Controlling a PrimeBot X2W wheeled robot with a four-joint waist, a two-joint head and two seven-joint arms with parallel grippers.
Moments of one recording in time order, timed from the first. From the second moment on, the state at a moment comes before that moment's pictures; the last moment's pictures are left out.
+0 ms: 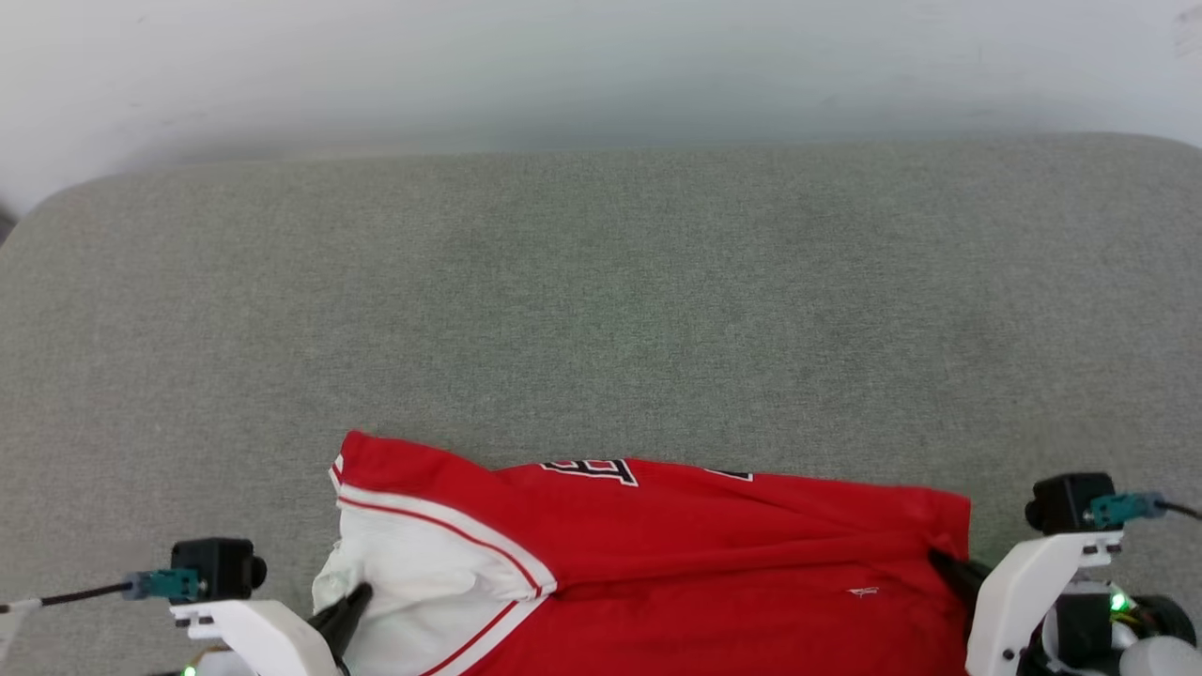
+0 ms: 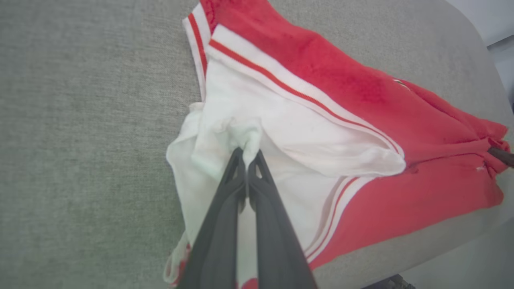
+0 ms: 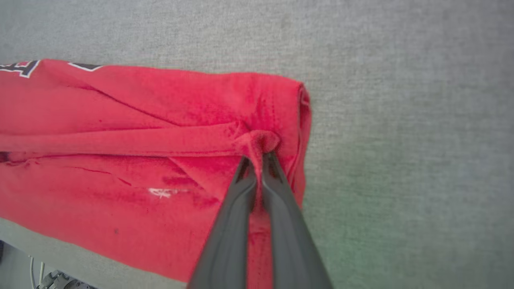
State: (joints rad) left arm -0.01 0.60 -0.43 0.03 -1.03 0.14 0.19; right arm -0.09 -0.26 0.08 0.24 0.48 0.13 0.52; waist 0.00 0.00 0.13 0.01
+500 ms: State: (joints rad) left arm 0.02 0.56 -0.43 0.01 -0.96 0.14 0.05; right arm 0.04 -0.21 0.06 0.12 0.48 0.13 0.39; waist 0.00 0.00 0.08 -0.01
